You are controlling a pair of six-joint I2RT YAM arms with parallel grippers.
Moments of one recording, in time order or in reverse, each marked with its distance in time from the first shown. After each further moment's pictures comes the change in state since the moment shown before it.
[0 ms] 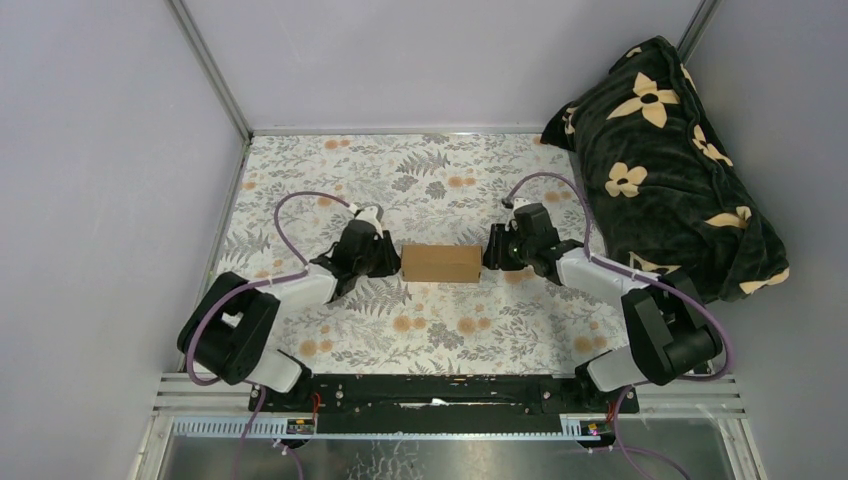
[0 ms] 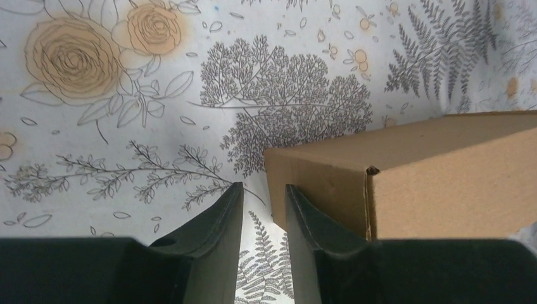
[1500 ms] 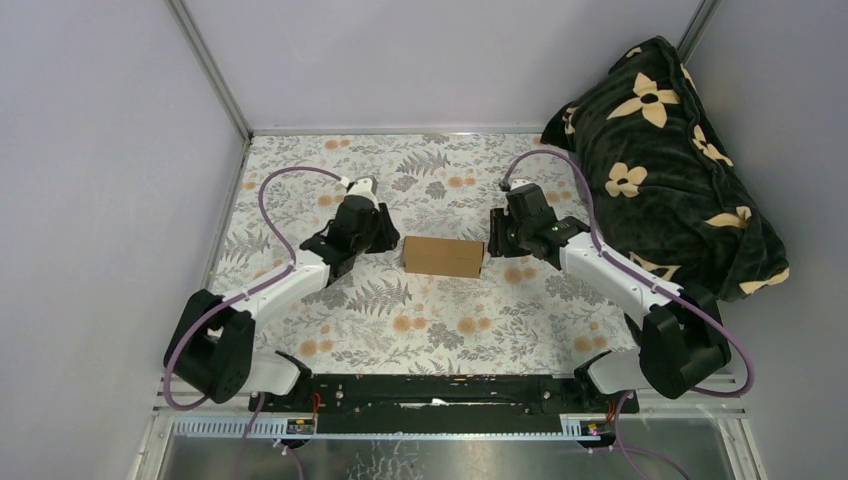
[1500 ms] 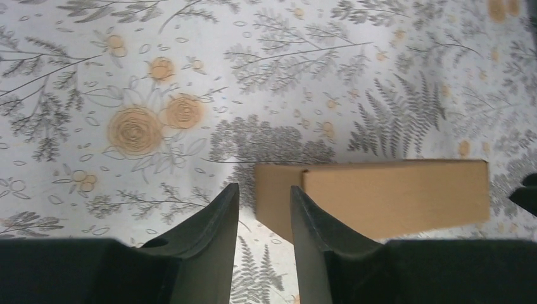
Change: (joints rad) left arm -0.035 -0.126 0.183 -0.221 -0.170 0.021; right arm 0.084 -0.075 0.238 -0.374 0.236 -0.060
